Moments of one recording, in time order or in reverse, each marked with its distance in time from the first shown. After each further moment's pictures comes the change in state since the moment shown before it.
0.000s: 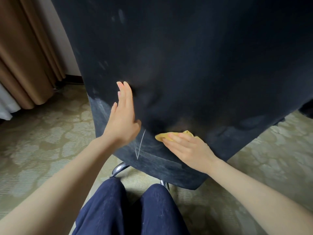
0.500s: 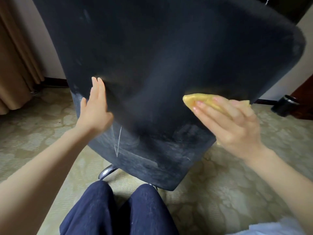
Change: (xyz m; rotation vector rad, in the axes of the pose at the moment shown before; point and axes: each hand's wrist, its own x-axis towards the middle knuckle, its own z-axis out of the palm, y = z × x) left_hand 0.013 -0.006 -0.028 0.071 0.060 -0.088; right_hand -0.025 0.080 -0.115 -0.348 0.343 0.203
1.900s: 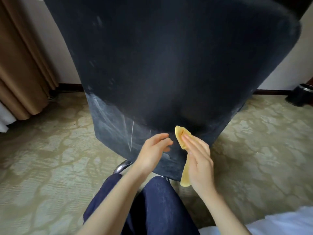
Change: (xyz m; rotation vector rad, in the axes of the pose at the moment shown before) left_hand -0.105 0.058 0.067 -0.919 -0.484 -0.362; right_hand -0.023 -0.166 -0.022 0.878 -0.131 1.143
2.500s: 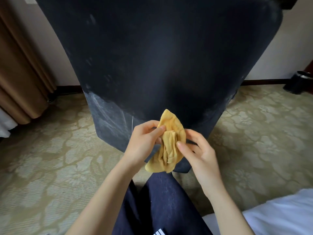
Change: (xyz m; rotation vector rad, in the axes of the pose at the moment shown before) left_hand -0.033 0.029 -0.016 -0.010 0.001 0.233; right_hand 0.000 -0.056 -0.031 0.609 -0.186 0.608
